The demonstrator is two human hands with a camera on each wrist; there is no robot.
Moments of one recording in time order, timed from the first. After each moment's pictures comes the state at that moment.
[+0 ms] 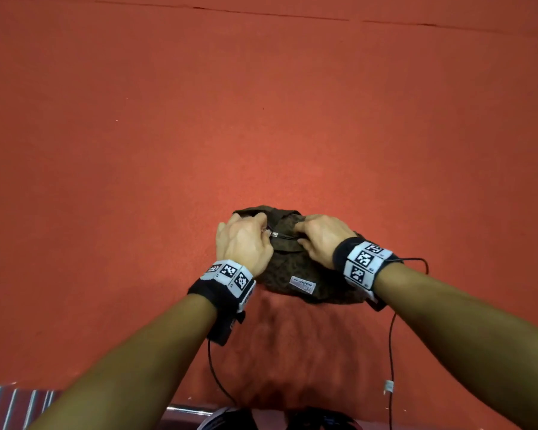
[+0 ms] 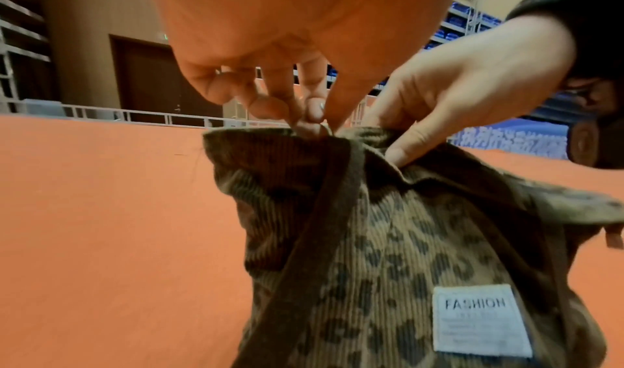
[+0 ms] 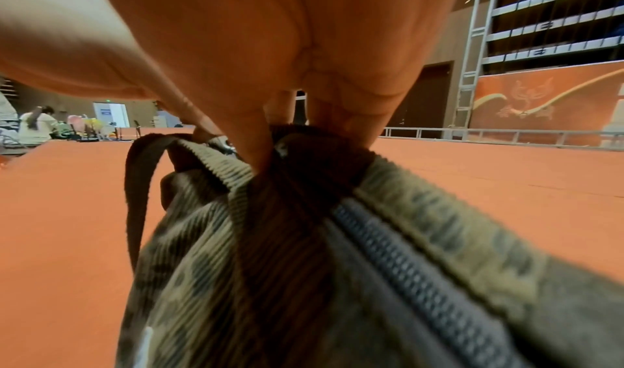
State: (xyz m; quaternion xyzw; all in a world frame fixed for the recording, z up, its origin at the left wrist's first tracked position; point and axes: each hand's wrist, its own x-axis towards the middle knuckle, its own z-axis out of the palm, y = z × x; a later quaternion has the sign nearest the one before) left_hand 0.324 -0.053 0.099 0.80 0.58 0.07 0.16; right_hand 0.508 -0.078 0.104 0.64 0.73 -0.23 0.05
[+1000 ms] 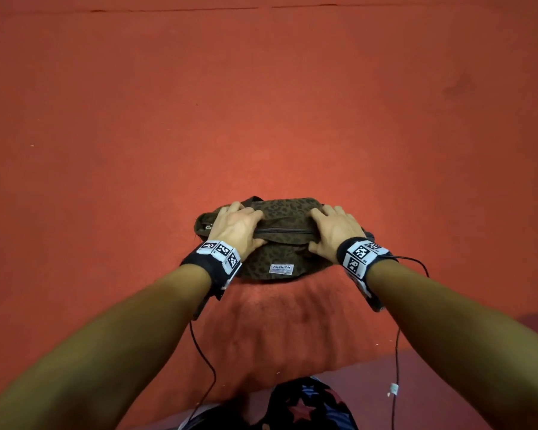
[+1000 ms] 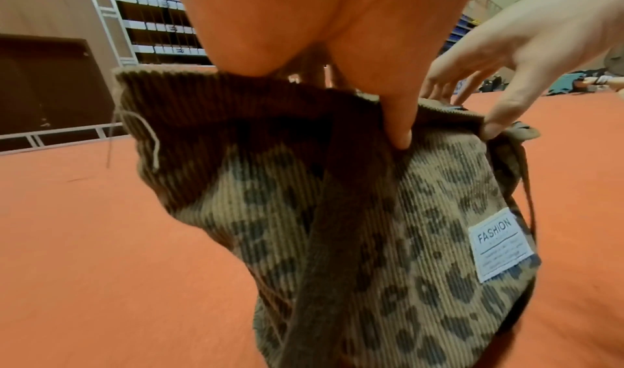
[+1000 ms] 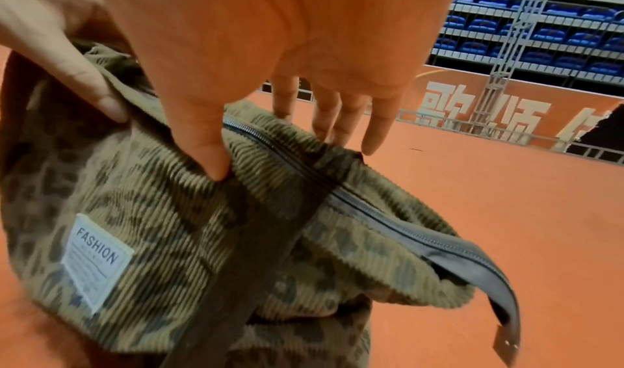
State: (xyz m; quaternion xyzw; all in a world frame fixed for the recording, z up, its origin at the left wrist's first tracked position) left_hand 0.340 -0.036 0.062 0.94 0.31 -0.05 0.13; right_hand 0.535 -0.172 0.079 0.81 0.55 -0.17 0.09
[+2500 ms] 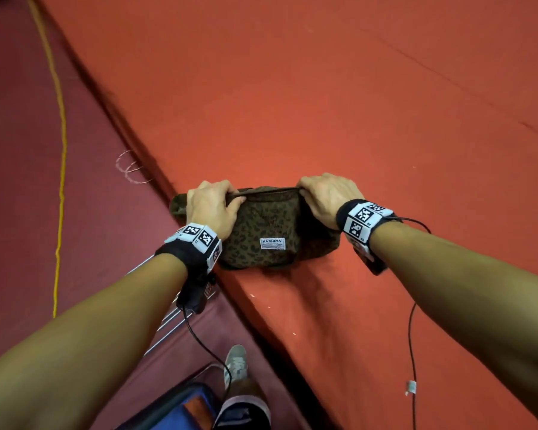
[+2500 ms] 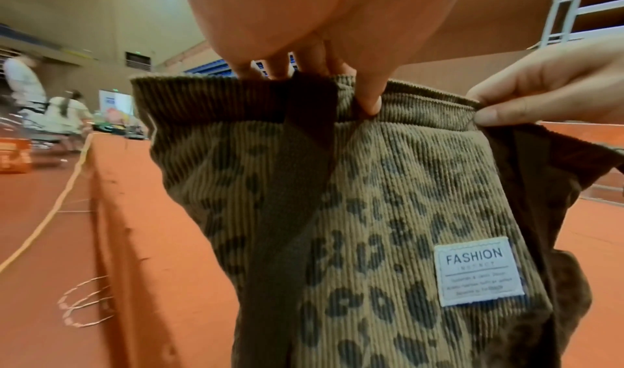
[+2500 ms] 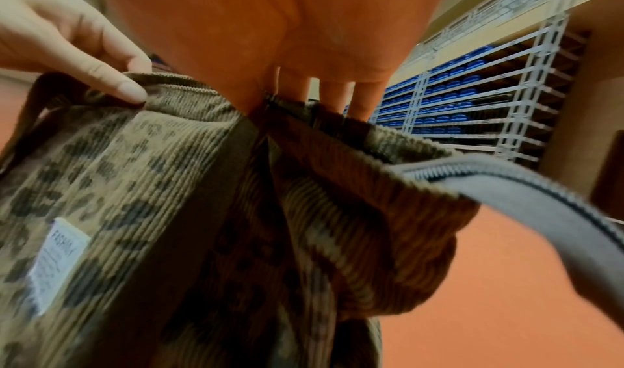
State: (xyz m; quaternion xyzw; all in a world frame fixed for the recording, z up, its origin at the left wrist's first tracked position) left_hand -0.350 -0.103 0.131 0.47 0.83 0.28 0.07; right_hand -0.150 0.058 0.148 0.28 0.96 -0.02 0.01
